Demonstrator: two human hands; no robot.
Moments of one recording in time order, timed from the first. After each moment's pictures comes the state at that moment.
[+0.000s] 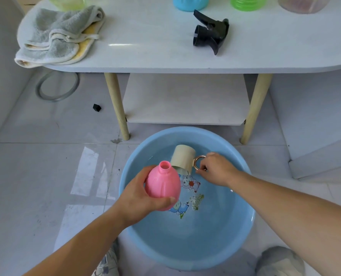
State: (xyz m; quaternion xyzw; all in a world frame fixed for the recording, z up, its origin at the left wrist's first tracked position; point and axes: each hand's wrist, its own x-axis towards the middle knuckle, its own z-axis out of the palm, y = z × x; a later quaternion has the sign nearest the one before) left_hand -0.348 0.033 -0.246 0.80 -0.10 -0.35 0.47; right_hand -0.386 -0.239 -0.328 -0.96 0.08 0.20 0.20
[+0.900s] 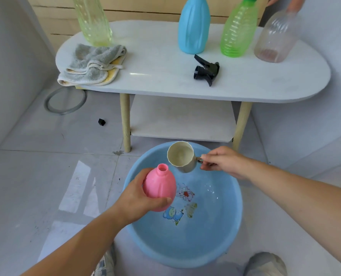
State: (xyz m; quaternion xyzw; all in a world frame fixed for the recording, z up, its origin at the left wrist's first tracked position) left_hand -0.355 0.048 -0.212 0.79 -0.13 -0.33 0.50; right_hand -0.393 -0.249 -0.215 -0.70 0.26 0.14 0.65
